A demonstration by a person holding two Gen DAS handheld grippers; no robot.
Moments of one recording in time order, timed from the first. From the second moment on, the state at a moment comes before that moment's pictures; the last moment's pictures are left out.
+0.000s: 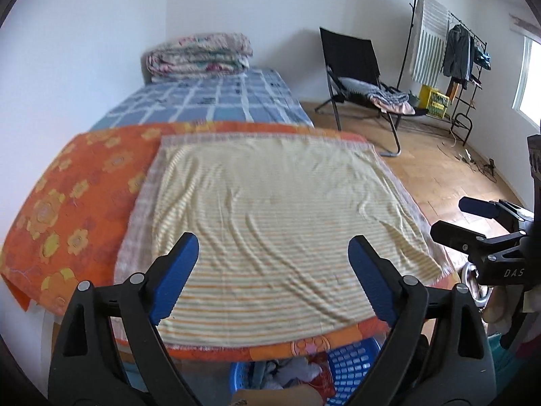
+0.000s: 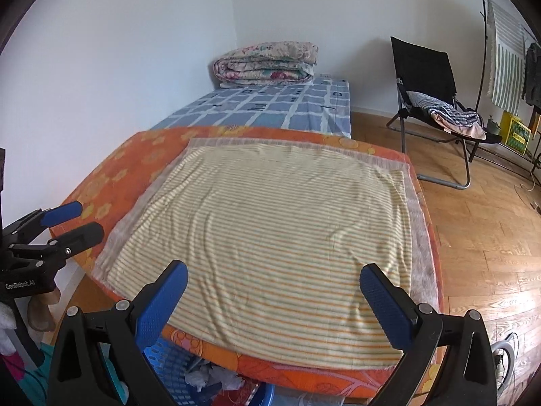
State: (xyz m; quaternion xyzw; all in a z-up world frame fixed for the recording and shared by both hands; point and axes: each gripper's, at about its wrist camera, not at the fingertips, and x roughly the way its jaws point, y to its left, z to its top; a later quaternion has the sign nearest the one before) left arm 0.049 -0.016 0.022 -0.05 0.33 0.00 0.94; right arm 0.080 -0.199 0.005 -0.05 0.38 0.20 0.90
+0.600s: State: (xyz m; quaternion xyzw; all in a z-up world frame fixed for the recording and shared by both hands) left arm 0.044 -0.020 0.053 -0.05 0.28 0.03 0.96; right arm 0.103 -0.196 0.015 -0.01 0.38 0.21 0.90
